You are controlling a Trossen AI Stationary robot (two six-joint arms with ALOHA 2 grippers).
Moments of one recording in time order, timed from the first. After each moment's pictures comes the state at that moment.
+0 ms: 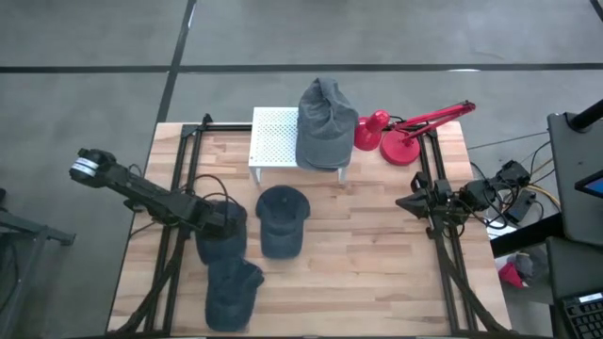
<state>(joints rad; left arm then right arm) -0.32 1.21 0.47 -0.73 -0.01 -1.94 0.51 0.00 0.16 -0.01 0.50 0.27</state>
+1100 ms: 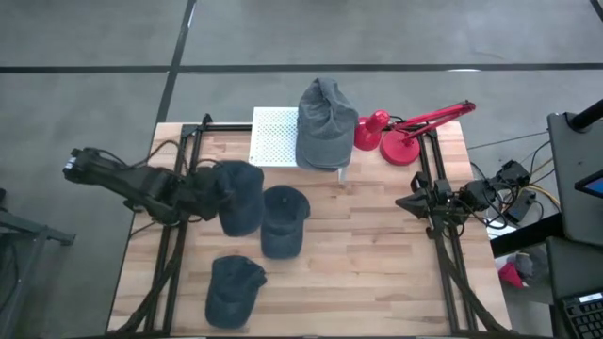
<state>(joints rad) -0.31 0.97 1.05 -1.13 -0.45 -1.62 0.51 0.00 0.16 -0.01 0.50 0.27</state>
